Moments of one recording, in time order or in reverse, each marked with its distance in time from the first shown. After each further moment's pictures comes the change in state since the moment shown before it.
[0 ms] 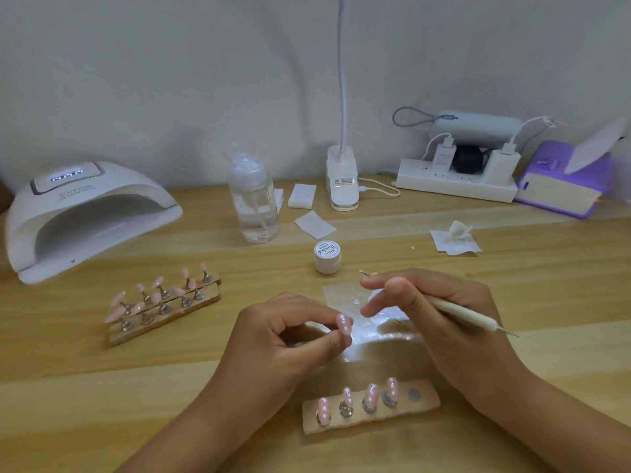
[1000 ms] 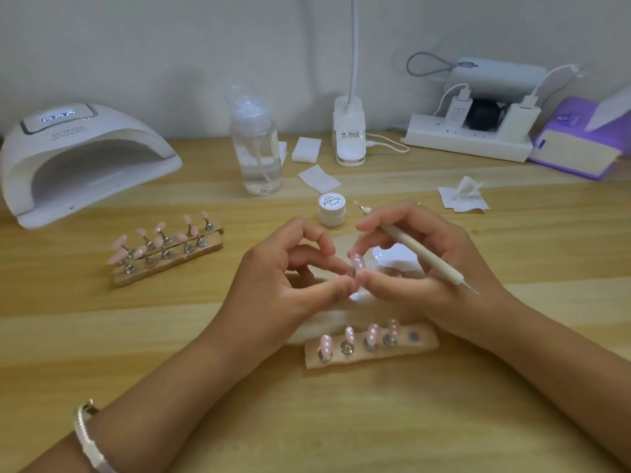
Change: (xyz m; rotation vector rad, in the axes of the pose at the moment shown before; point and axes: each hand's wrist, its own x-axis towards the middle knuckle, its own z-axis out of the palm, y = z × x) left_hand 0.001 0.004 0.000 0.003 -0.010 -0.036; right_hand 0.007 0.001 0.000 0.036 -0.239 -0.032
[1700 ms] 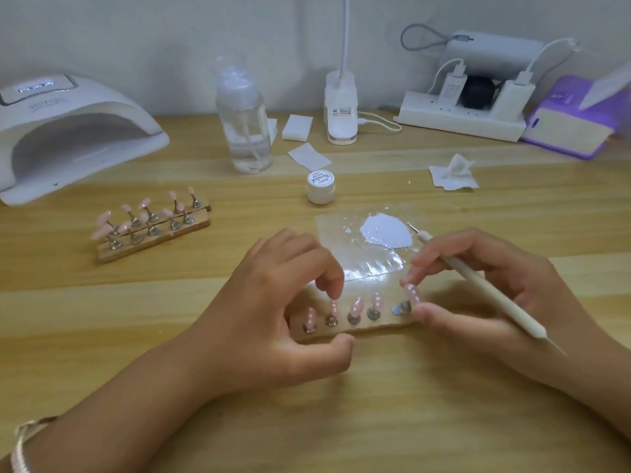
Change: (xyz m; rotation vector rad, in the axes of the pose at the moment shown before) left_hand -0.027 0.013 0.000 0.546 -0.208 0.331; right_hand -0.063 -0.011 -0.032 -0.255 0.019 -0.003
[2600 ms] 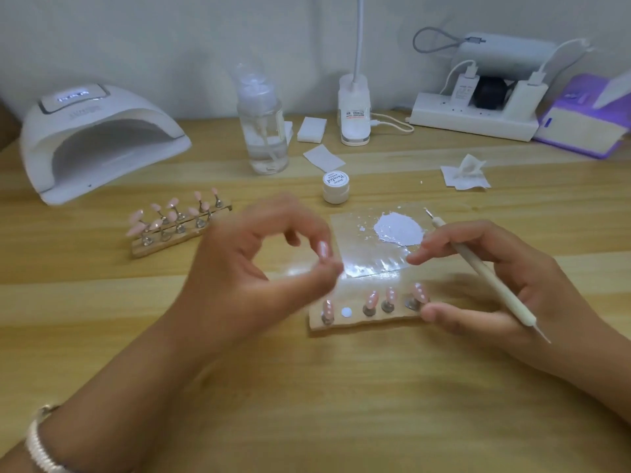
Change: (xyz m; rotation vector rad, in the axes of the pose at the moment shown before) left_hand 0.002 0.013 -0.034 -0.356 0.237 -0.047; right_hand 0.000 -0.010 0.000 -0.062 -0.041 -0.049
